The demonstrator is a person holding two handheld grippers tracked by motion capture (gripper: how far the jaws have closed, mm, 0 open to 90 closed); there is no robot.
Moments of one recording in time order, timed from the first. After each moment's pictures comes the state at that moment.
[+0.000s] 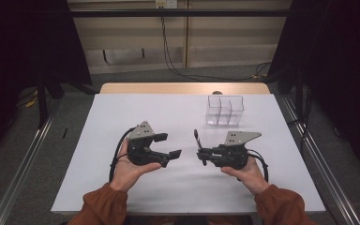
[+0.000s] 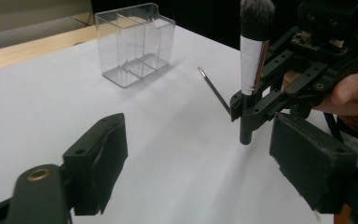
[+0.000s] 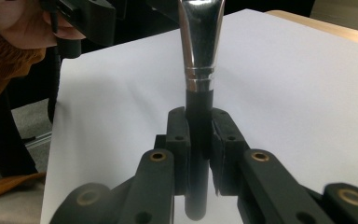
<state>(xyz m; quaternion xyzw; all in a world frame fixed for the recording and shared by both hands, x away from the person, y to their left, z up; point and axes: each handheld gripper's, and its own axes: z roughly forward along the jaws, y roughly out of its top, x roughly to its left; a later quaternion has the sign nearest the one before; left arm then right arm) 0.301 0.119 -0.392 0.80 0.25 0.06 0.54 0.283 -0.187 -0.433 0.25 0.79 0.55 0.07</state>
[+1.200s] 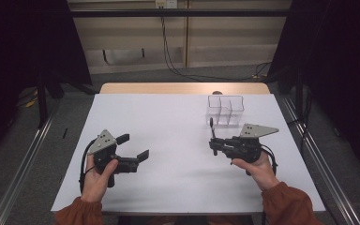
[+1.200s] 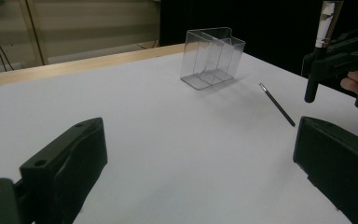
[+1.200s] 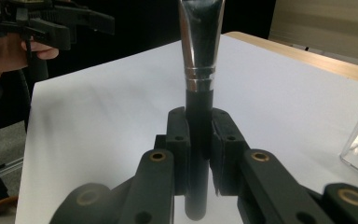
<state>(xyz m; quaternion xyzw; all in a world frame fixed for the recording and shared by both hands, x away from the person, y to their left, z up) 0.283 0.199 -0.410 0.74 0.33 0.16 0.56 0.287 -0.220 -0.418 0.28 0.76 0.57 0.11</state>
